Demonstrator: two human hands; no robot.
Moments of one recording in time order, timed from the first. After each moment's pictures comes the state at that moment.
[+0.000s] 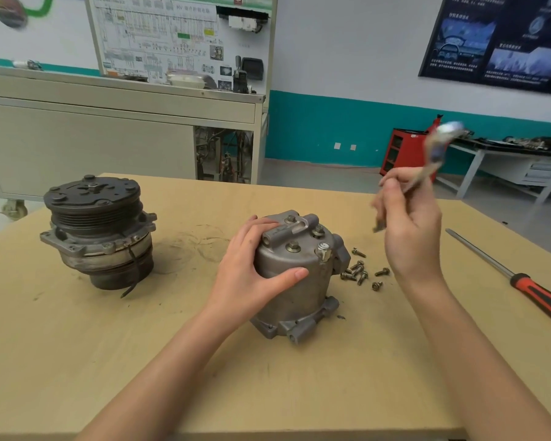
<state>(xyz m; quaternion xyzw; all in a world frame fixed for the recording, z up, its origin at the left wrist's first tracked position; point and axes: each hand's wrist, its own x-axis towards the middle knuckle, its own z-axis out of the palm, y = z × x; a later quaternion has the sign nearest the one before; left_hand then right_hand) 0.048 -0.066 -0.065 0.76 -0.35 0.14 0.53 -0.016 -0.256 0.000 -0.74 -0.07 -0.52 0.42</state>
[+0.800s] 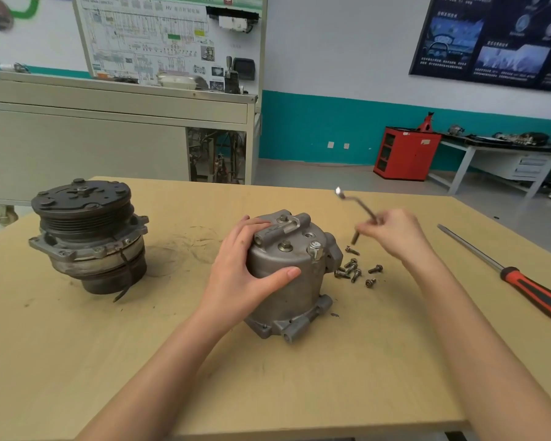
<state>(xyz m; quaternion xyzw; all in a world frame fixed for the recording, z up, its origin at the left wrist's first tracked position) 0.048 -0.066 -0.066 0.76 -0.34 0.14 0.54 0.020 -0.326 -0.020 -0.91 0.23 -0.22 0.28</state>
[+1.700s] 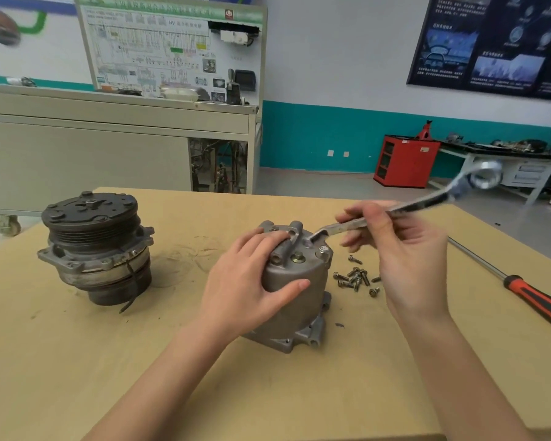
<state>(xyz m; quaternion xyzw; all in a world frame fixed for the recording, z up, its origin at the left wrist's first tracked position) 0.046 -0.063 -0.057 0.81 -0.38 0.27 0.35 -0.049 -0.219 0.004 -0.68 -0.10 -0.44 0.58</state>
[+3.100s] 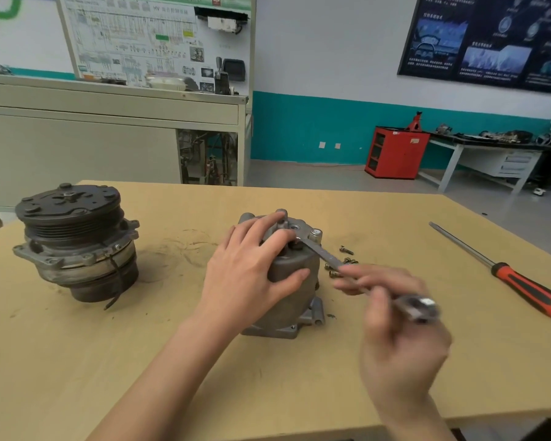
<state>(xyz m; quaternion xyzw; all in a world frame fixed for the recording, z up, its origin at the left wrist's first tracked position) 0.042 -0.077 -0.052 0.81 -0.40 0.33 0.27 -0.080 -0.192 -0.059 -0.67 -0.12 -0.61 0.42</state>
